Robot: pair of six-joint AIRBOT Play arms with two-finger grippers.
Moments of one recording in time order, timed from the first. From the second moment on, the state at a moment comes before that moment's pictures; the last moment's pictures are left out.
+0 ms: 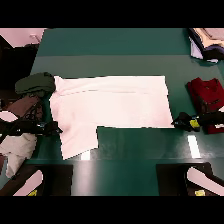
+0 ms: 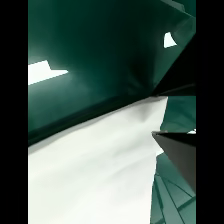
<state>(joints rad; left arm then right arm) 0.28 -0.99 0.50 0.98 -1.16 -1.23 -0.44 -1.18 0.64 -1.04 1.21 1.33</state>
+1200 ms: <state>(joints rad) 0.28 -0.75 0.88 0.86 -1.30 -1.34 -0.40 -0.96 1.03 -1.26 1.44 1.38</state>
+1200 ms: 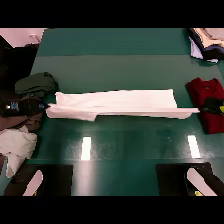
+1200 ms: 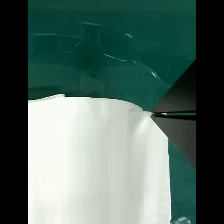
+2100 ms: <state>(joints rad) 0.28 -1.23 0.96 0.72 -0.93 -1.23 -0.19 -1.49 1.34 -1.17 1.12 1.49</state>
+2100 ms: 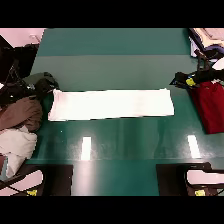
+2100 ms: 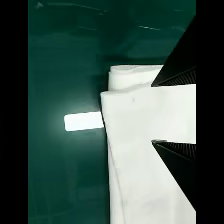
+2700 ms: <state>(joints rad) 0.15 -1.24 1.02 0.73 -1.19 -1.18 -0.42 -1.55 1.13 -1.00 1.30 1.22</state>
